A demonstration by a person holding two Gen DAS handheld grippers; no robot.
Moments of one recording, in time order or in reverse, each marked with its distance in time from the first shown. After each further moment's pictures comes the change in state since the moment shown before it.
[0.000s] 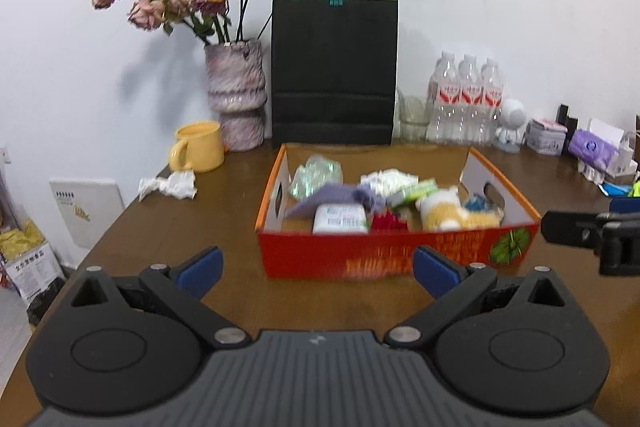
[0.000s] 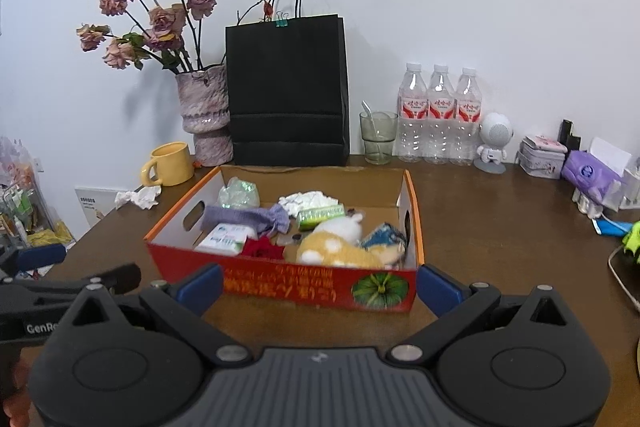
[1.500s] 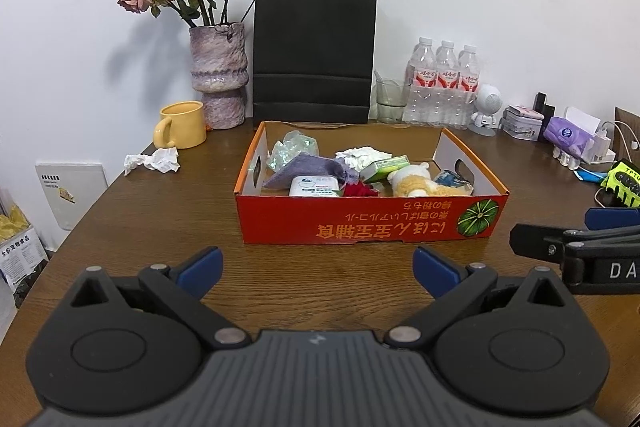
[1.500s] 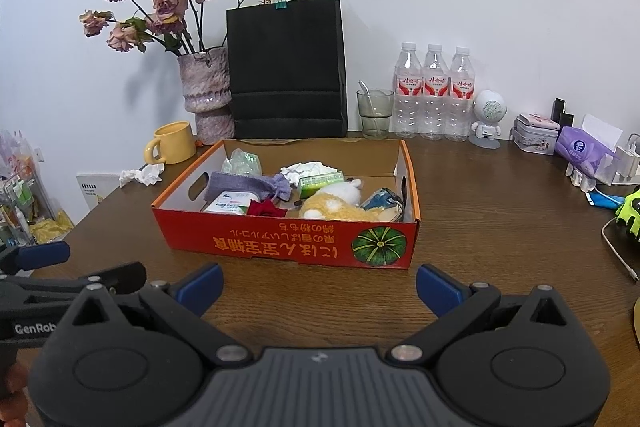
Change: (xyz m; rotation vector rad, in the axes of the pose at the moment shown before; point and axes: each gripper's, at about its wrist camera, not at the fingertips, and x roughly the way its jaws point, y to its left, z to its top) left arm -0.016 -0.006 -0.015 -0.005 0.025 -0.060; right arm -0.012 0.002 -0.023 0.002 0.046 -0.007
